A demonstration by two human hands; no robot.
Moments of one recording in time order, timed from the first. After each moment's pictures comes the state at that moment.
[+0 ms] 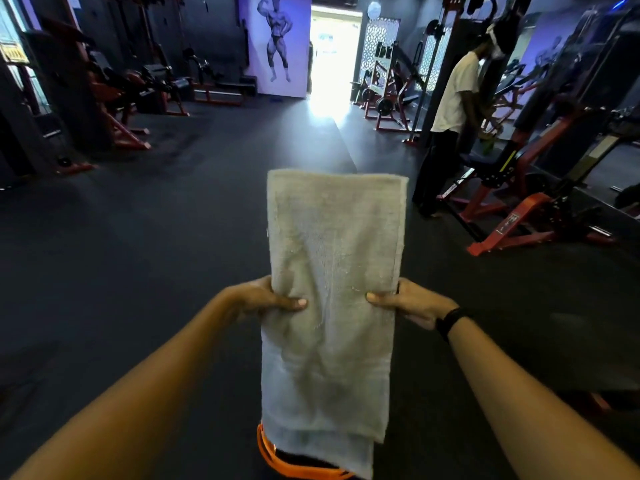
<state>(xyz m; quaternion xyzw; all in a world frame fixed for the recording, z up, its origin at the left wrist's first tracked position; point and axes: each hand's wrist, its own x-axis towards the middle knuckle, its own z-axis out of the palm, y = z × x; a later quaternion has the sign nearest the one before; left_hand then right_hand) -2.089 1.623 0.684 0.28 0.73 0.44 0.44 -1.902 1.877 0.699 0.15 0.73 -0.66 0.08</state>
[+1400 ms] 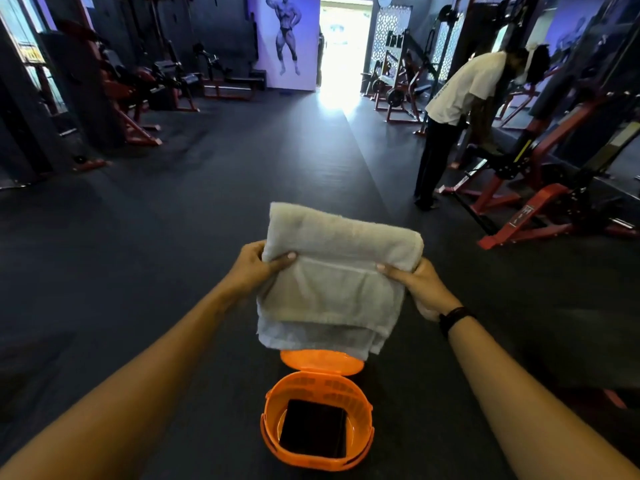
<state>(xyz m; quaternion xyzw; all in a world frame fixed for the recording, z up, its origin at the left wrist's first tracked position) -2.062 1.640 0.699 0.28 0.73 0.60 0.18 -1.893 1.892 0.692 0.14 0.67 -0.71 -0.17</state>
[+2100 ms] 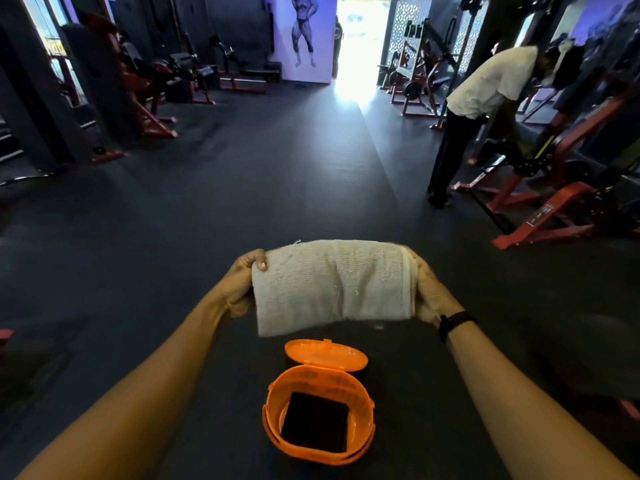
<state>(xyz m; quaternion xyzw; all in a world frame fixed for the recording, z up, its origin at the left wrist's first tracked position) -2.041 1.632 0.690 0.13 0.56 0.75 0.34 -1.892 1.893 0.689 0.17 0.60 -0.77 -0.12</state>
